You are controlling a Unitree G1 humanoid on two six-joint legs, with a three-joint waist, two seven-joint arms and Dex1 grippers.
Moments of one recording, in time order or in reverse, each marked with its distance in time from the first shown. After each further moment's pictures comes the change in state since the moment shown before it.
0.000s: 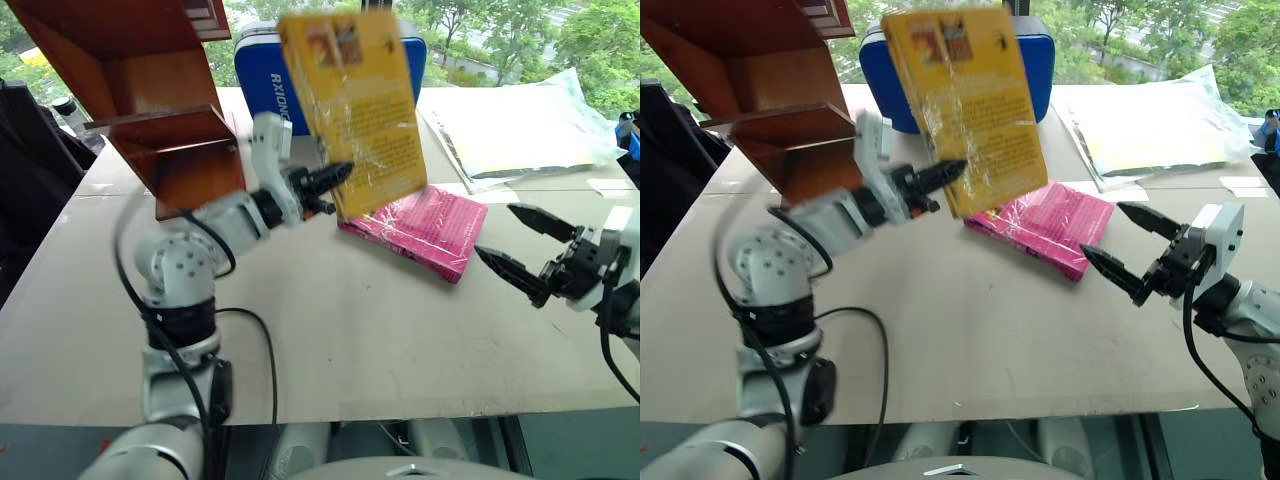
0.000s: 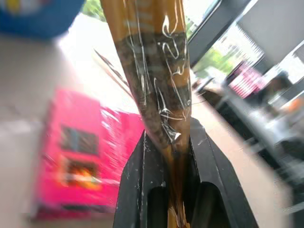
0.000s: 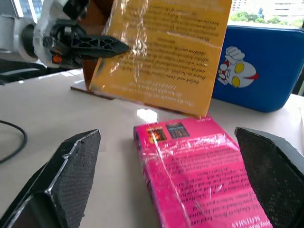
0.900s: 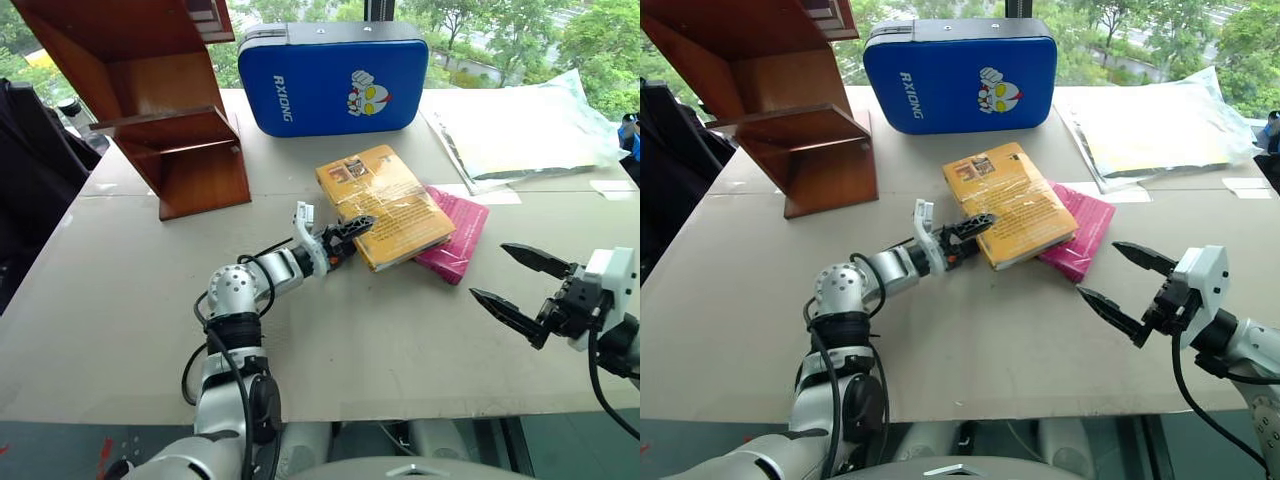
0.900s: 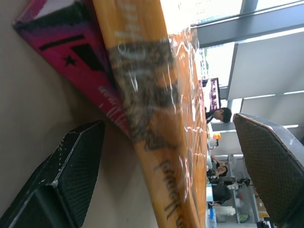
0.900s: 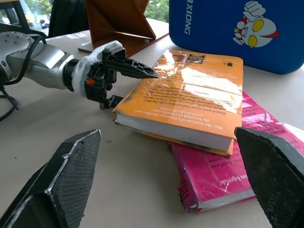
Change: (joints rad) left arm 0.121 -0.457 0.337 0.645 -0.273 0.237 0.161; right arm 0.298 -0.018 -0.030 -0.117 -0.091 -0.049 0.019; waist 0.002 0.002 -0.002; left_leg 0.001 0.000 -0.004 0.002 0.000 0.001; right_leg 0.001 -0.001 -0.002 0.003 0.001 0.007
